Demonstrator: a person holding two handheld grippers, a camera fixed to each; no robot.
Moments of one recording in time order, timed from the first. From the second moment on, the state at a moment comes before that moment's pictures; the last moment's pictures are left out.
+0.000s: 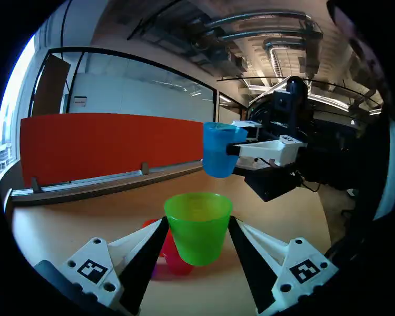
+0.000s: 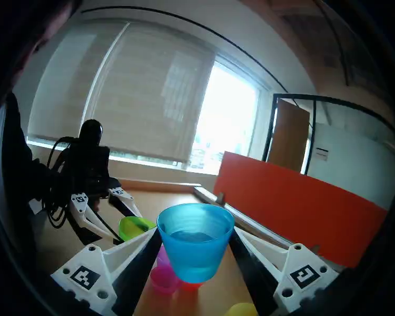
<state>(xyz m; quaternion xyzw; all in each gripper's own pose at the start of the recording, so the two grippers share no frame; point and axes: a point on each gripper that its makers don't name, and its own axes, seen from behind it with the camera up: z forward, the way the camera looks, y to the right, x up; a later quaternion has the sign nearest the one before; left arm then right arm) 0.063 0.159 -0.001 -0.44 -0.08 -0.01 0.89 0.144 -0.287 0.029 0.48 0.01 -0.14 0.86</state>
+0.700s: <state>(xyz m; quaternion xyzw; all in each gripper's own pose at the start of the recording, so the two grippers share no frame) 0.065 0.162 -0.013 -0.45 -0.06 -0.01 0.89 0.151 -0.301 0.032 0.50 0.04 -0.18 0.85</state>
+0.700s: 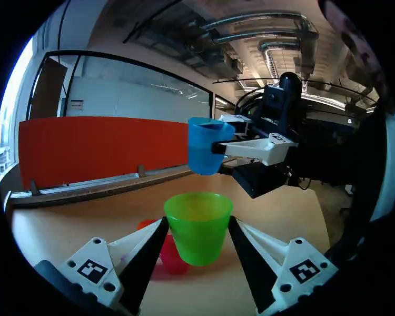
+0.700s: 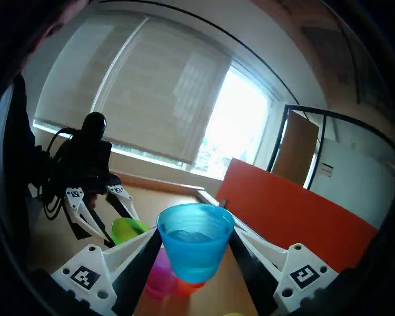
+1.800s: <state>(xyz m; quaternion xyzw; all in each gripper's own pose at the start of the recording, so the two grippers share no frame) 0.063 0.168 -0.026 -0.47 -0.05 0.00 0.88 0.156 -0.323 0.029 0.52 0.07 -0.24 0.81</state>
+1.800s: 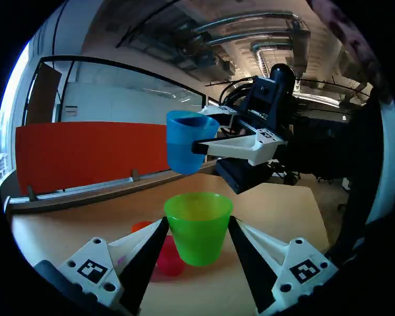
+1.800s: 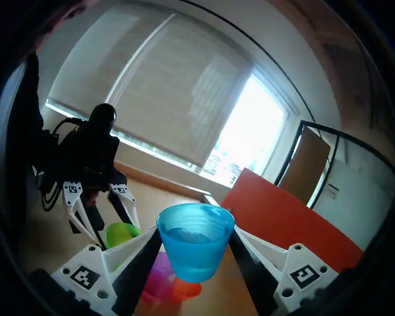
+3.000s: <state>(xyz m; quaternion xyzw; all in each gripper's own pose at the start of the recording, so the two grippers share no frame) 0.067 0.171 -0.030 -0.47 -0.03 0.01 0.88 0.163 -0.328 0.033 0.52 0.10 -0.31 0.79</state>
